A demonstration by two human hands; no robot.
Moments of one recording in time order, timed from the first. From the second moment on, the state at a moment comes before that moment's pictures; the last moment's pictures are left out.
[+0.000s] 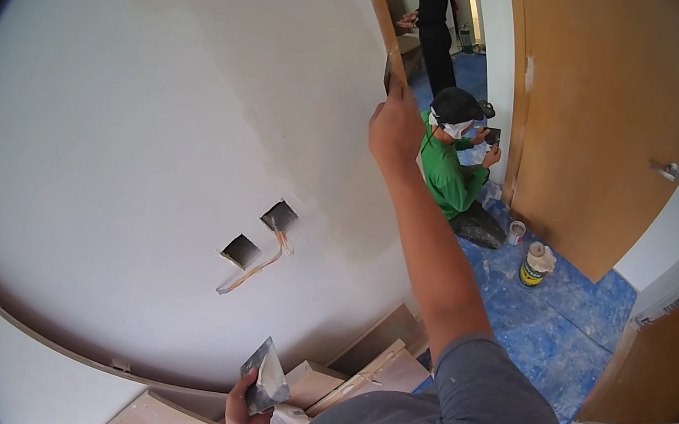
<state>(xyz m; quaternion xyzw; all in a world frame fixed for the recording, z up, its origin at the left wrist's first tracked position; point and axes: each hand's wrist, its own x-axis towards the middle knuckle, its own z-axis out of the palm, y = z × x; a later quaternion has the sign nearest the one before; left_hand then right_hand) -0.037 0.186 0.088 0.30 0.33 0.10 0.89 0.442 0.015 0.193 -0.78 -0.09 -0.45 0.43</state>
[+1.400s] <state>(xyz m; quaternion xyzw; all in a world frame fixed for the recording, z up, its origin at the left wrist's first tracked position) 0.058 0.163 0.180 0.32 0.16 0.11 0.93 0.169 -0.022 0.187 -0.56 -0.63 -0.27 0.47</state>
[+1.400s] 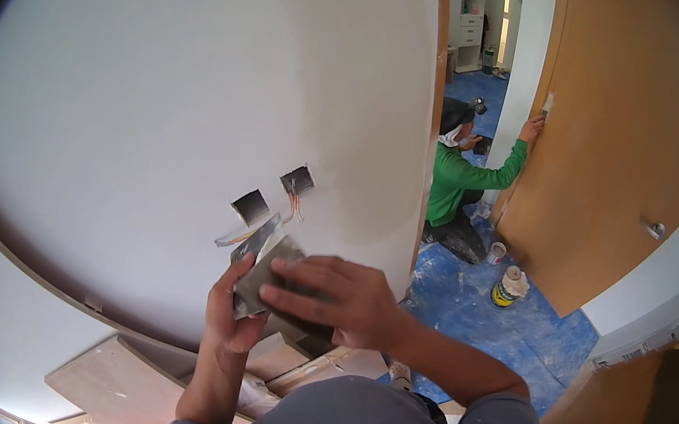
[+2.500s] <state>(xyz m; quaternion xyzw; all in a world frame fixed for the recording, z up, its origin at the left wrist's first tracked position) 0.034 0.206 0.219 0.50 0.12 0.14 0.85 0.335 -0.048 0.281 -0.73 -0.43 -0.26 0.45</state>
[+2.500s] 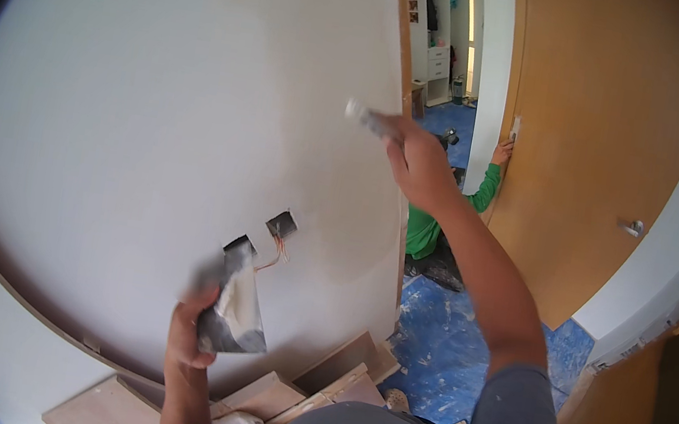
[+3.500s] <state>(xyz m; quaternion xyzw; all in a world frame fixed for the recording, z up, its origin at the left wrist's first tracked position) -0.081 0.239 0.082 0.34 0.28 0.13 0.89 0.334 0.120 0.305 -0.76 -0.19 -0.46 0.42</state>
